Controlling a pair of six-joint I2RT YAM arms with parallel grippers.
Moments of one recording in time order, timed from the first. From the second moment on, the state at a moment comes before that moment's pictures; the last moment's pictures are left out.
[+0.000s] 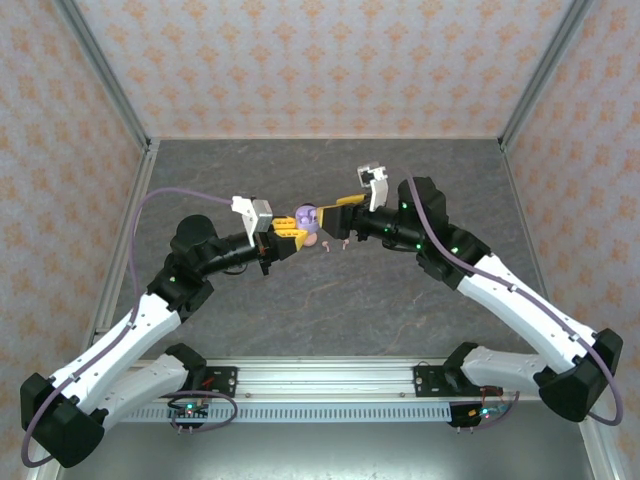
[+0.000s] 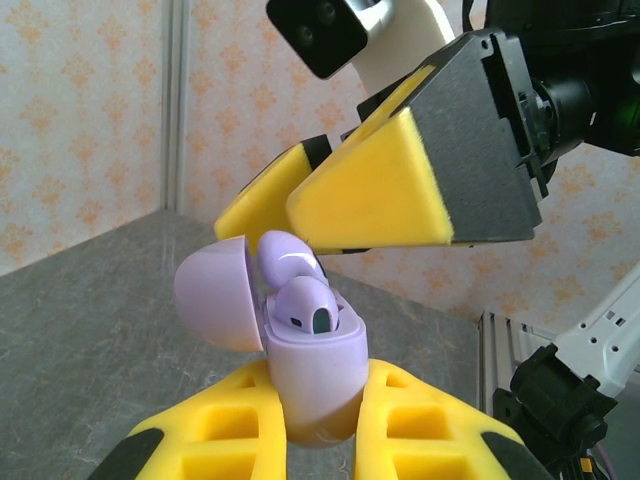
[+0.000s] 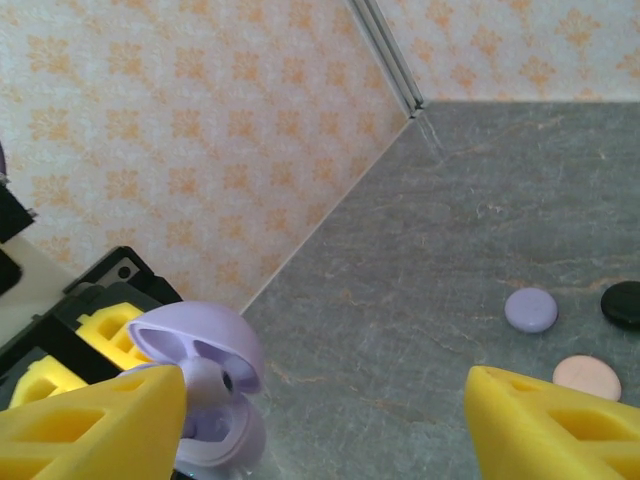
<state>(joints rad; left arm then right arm) -0.50 0.89 0.72 0.17 0.63 -0.19 0.72 1.13 1.12 -0.25 -0.33 0.49</state>
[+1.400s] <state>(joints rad) -0.52 0.90 0.74 0.17 0.64 -0.18 0.68 1.15 1.14 -0.19 -0.60 0.57</state>
